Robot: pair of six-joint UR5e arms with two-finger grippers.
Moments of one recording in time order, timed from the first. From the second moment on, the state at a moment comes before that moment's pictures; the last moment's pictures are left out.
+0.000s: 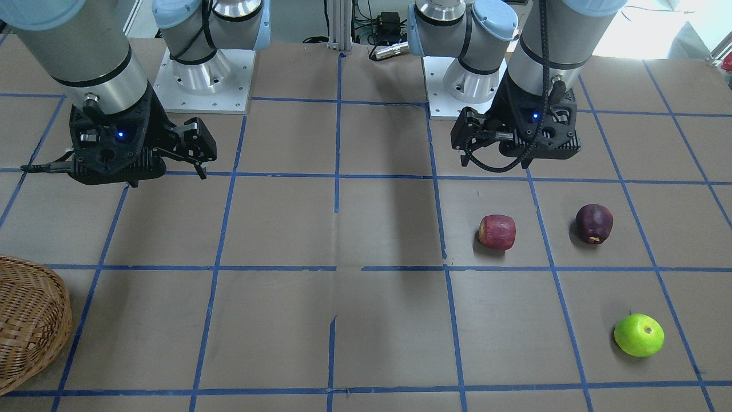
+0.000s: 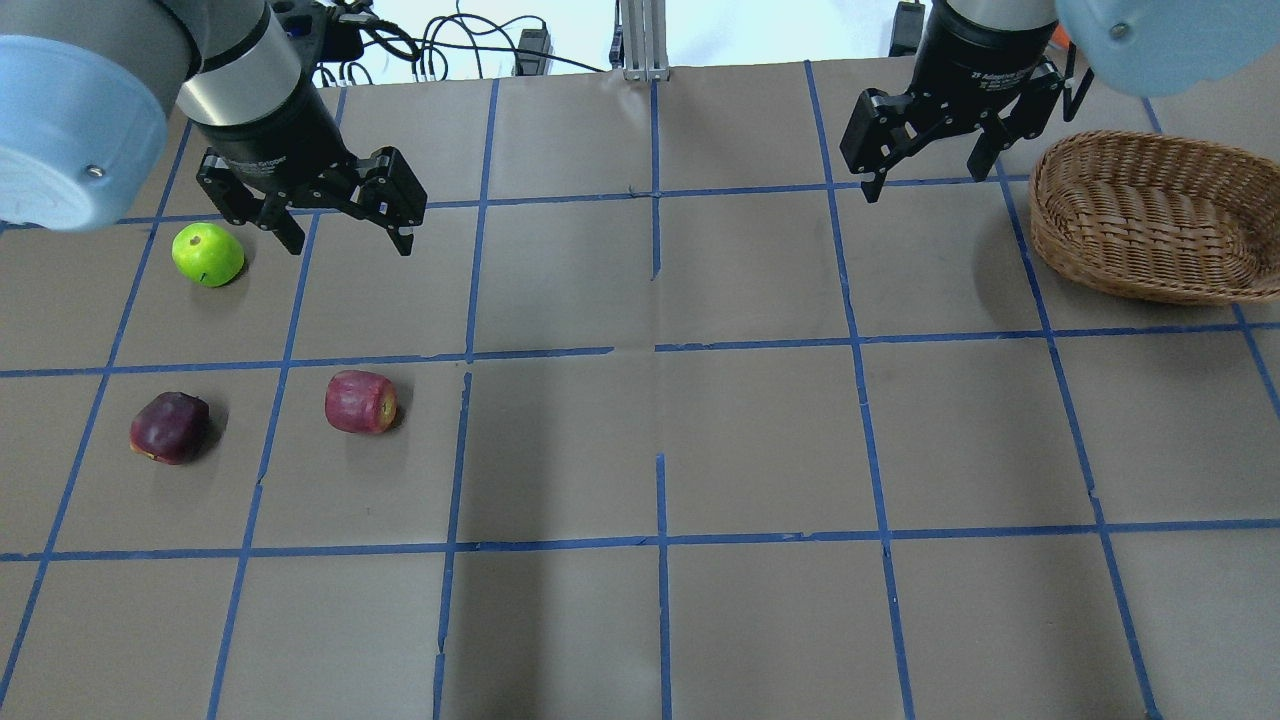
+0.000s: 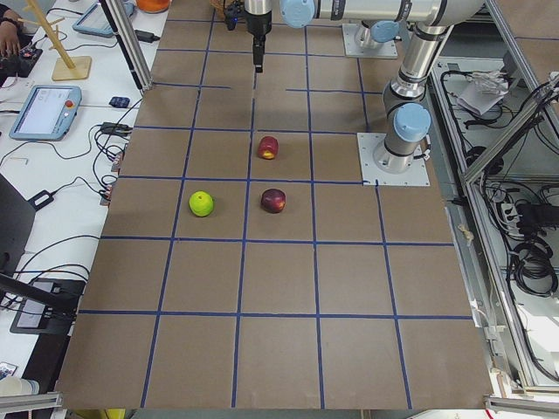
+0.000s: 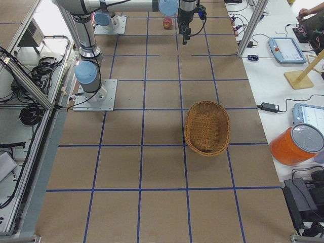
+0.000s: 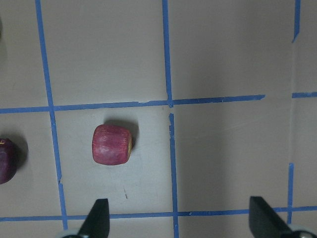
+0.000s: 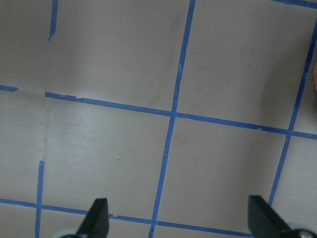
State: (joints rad) left arm -1.58 -1.61 -1.56 -1.56 1.60 0.04; right arm 1.60 -1.43 1.43 -1.55 -1.58 -0.15
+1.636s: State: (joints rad) left arm -1.38 -1.82 -2.05 -0.95 1.66 0.28; right arm 1.60 -1.42 1.44 -1.55 -1.59 -0.15
